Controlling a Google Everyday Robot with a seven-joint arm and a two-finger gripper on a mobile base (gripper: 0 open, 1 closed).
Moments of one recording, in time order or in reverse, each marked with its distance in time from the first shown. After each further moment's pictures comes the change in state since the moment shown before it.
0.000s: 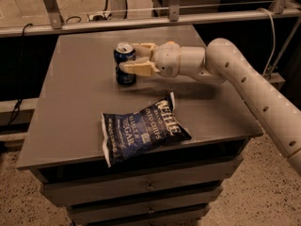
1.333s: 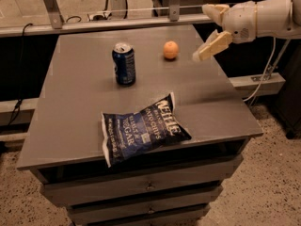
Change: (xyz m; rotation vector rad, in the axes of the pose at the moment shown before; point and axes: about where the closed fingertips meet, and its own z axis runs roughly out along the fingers) arm -0.053 -0.061 -0.182 0.128 0.350 -0.106
